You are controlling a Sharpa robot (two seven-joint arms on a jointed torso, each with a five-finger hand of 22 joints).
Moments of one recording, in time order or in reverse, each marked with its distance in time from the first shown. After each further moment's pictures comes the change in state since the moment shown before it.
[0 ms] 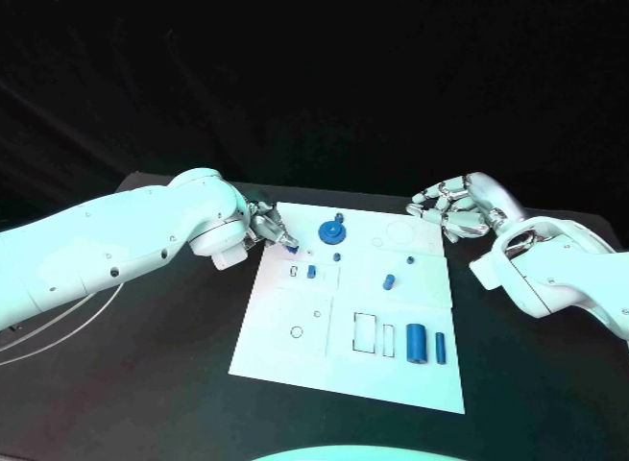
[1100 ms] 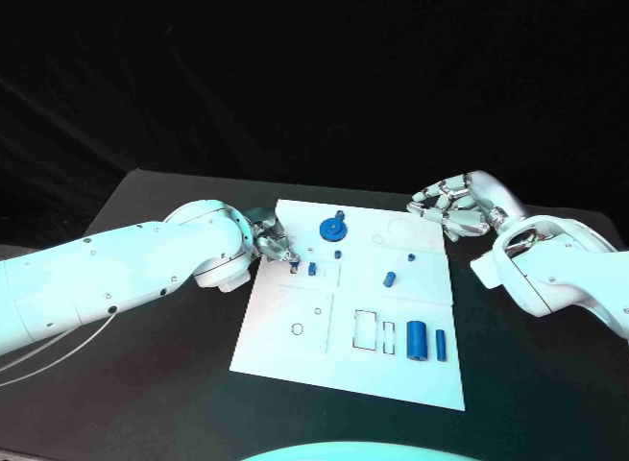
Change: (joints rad) left arm -0.073 -0.033 -0.017 0.090 -0.157 -0.122 0.031; left_hand -0.027 -0.027 0.030 -0.036 -0.005 0.002 -0.009 0.016 0.000 0.030 -0.008 0.010 0.012 0.004 -0.010 0.000 0.000 0.000 0.000 0.000 0.013 0.000; right arm -0.003 -0.002 0.000 0.005 0.000 0.000 0.000; right_hand 0.000 0.000 0.000 0.000 0.004 0.000 0.000 0.000 0.000 0.000 0.000 0.000 -0.001 0.000 0.000 0.000 0.000 0.000 0.000 0.000 0.000 0.000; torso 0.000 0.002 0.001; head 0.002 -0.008
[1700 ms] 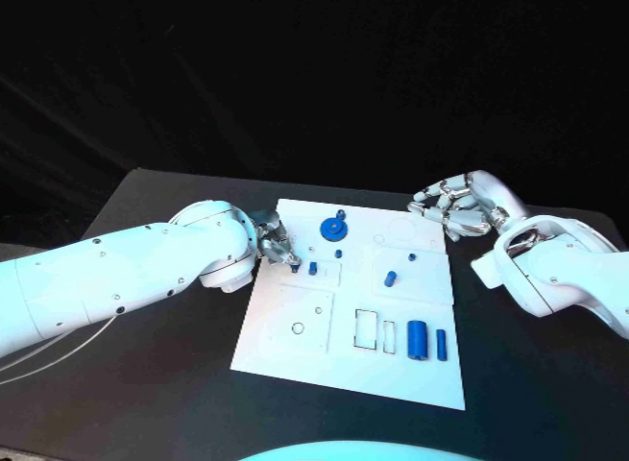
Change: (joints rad) left arm -0.004 0.018 -0.003 -0.011 -0.037 0.026 -0.030; left_hand -0.008 -0.007 0.013 -0.012 -0.003 0.003 -0.003 0.004 0.023 0.002 -0.002 -0.005 -0.013 0.000 0.000 0.000 0.000 0.000 0.000 0.000 0.000 0.000; right arm 0.000 -0.002 0.000 0.003 -0.003 0.000 0.000; right_hand 0.000 0.000 0.000 0.000 0.000 0.000 0.000 0.000 0.001 0.000 0.000 0.000 0.000 0.000 0.000 0.000 0.000 0.000 0.000 0.000 0.000 0.000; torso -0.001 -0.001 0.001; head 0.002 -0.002
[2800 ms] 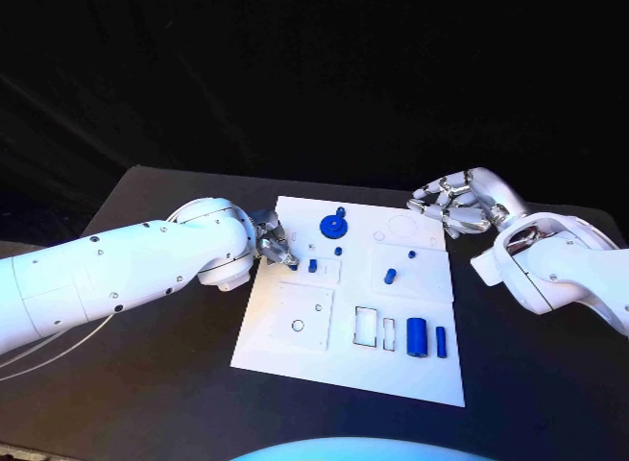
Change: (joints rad) left arm 0.000 -0.003 0.001 0.006 -0.008 0.033 -0.024; left_hand -0.020 0.013 0.003 0.003 0.004 -0.004 -0.004 0.025 0.000 0.006 -0.004 -0.021 -0.020 -0.003 -0.011 0.005 0.000 0.000 0.004 -0.004 0.000 0.000; right arm 0.000 0.000 0.000 0.002 -0.001 0.000 0.000; right_hand 0.000 0.000 -0.003 -0.003 0.004 -0.003 0.003 0.000 0.000 0.000 0.000 0.000 0.000 0.000 0.000 0.000 0.001 0.000 0.000 0.000 0.000 0.000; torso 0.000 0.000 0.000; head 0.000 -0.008
